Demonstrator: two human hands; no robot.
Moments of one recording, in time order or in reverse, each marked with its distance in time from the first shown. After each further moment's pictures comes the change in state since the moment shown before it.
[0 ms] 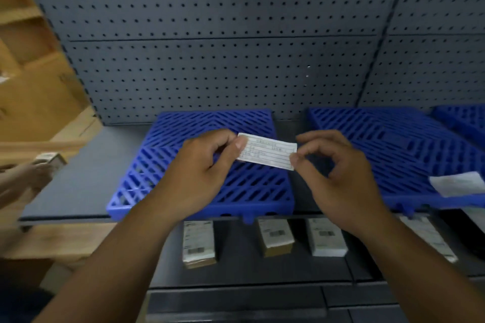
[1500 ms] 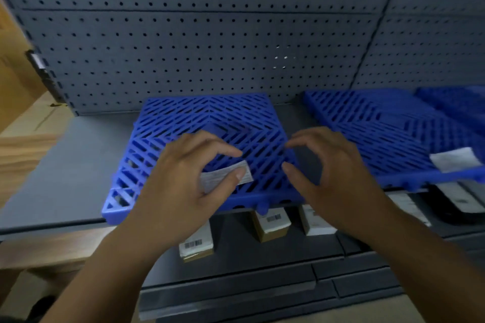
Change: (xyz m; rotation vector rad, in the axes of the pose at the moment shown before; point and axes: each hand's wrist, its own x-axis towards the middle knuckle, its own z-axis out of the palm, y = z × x) left_hand -0.036 -0.036 -0.023 0.214 -0.017 0.111; right_hand -0.010 -0.001 0.028 -0.524 -0.087 -0.119
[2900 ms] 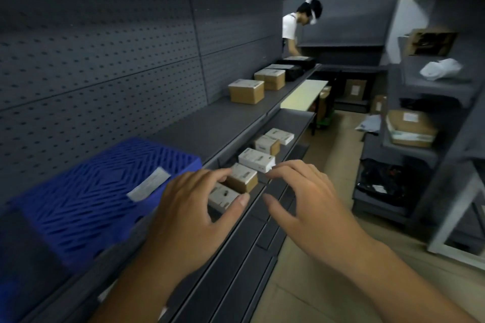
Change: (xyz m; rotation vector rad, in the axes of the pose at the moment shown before) left_hand 0.207 0.576 0.447 -0.254 -0.370 0.540; right_hand -0.306 0.465 -0.391 -0.376 0.409 0.645
